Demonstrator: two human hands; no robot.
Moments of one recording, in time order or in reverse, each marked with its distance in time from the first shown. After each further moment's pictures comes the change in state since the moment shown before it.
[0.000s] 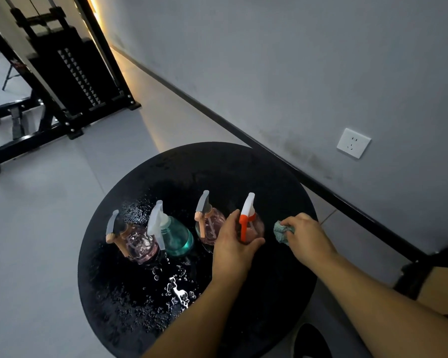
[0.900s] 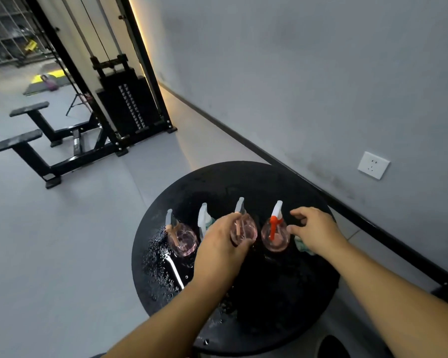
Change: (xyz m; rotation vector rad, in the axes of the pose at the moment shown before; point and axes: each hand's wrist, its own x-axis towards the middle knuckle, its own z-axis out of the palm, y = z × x) left_hand -0.076 0.065 -0.134 0.394 0.102 0.204; right_hand -0.029 -0.073 -0.048 0.177 0.033 -0.042
